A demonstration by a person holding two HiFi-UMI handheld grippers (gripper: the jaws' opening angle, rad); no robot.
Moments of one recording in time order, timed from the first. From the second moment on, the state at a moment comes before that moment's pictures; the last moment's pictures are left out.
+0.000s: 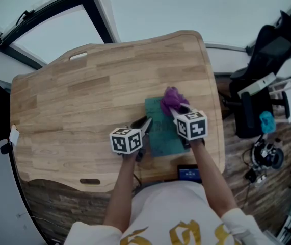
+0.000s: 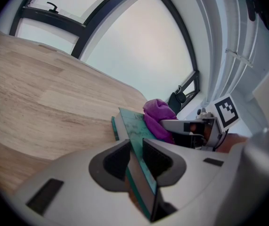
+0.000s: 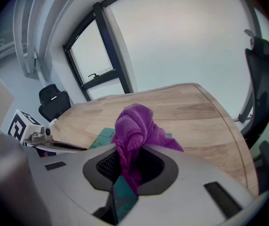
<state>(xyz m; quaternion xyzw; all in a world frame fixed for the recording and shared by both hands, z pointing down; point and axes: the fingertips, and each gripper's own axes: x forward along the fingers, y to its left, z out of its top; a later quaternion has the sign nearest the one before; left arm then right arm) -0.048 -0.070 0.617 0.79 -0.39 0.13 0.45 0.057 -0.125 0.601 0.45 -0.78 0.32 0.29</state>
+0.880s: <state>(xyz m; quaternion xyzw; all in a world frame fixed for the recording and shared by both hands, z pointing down) -0.047 -0.070 0.617 0.79 -0.39 0.13 0.45 0.020 -0.121 0.602 0.41 -0.80 0.33 0.30</state>
